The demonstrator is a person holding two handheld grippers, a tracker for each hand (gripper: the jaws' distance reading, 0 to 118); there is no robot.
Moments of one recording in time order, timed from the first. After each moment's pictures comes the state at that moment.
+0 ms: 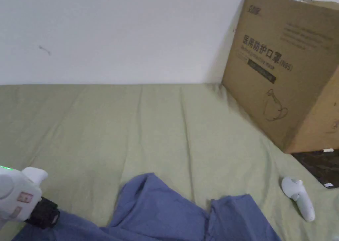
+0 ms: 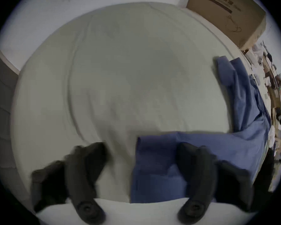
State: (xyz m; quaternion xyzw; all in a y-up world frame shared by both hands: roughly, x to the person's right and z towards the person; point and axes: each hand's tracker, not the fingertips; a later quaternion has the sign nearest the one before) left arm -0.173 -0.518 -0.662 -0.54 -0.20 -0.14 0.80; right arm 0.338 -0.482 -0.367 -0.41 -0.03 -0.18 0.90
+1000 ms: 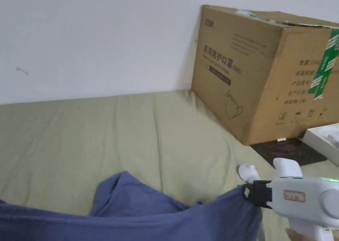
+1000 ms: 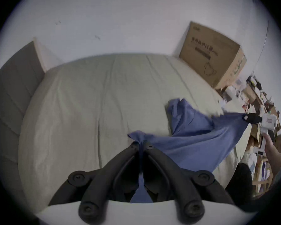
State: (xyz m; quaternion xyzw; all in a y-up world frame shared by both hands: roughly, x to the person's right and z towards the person) left arm -0.223 -0.353 -0.485 -0.38 -0.17 0.01 0.91; right arm 0.377 -0.401 -0.378 -0.34 -0.01 -0.17 0.93
